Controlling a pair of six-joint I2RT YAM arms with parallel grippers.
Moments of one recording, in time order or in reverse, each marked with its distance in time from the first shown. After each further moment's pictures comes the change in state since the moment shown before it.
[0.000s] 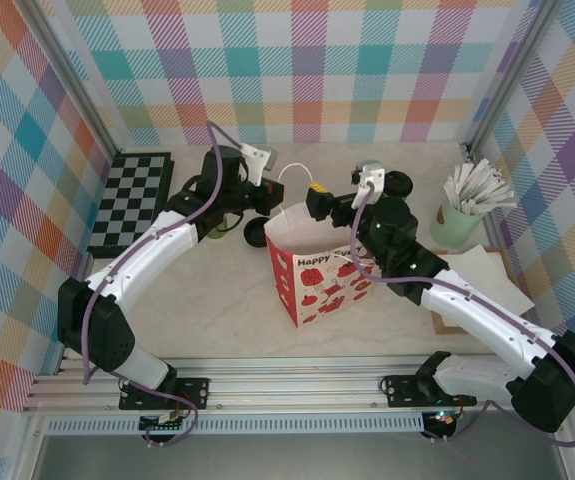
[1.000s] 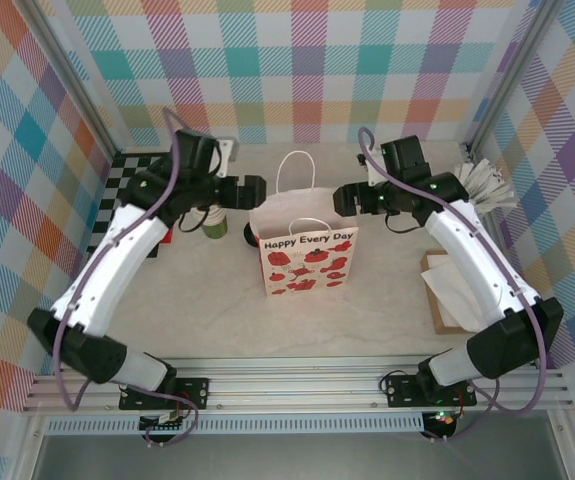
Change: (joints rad) left arm 0.032 -0.111 0.280 -0.606 -0.284 -0.143; right arm -0.328 0.345 0.602 -1.080 -0.491 -0.093
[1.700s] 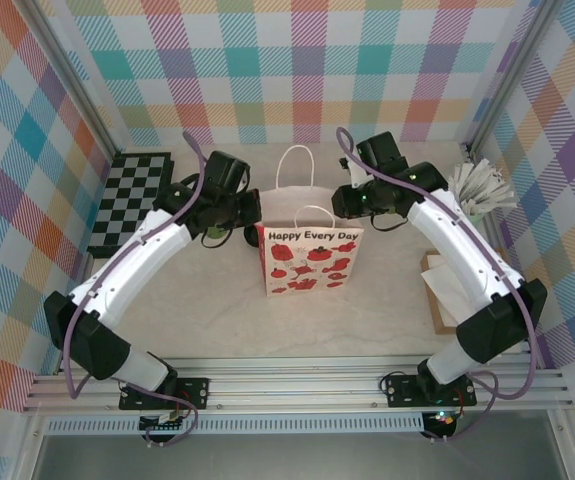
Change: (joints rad) left arm -0.095 0.079 -0.109 0.055 -0.062 -0.296; right arm 0.097 0.079 0.112 -0.136 0.075 0.096
